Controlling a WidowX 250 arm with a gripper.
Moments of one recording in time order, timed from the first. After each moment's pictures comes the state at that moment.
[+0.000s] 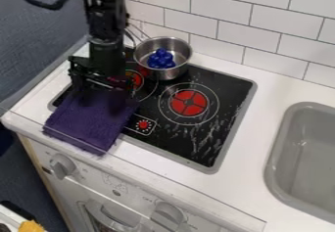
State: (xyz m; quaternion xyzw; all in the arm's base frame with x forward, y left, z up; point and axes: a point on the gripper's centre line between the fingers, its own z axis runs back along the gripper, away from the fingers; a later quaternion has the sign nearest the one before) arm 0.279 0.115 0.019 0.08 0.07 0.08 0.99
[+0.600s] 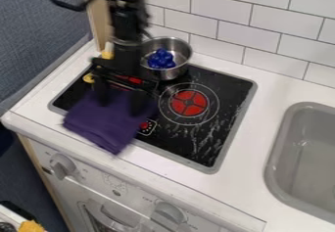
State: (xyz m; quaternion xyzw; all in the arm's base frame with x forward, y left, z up) arm 0.287 0.041 0.014 0.02 0.09 0.02 1.00
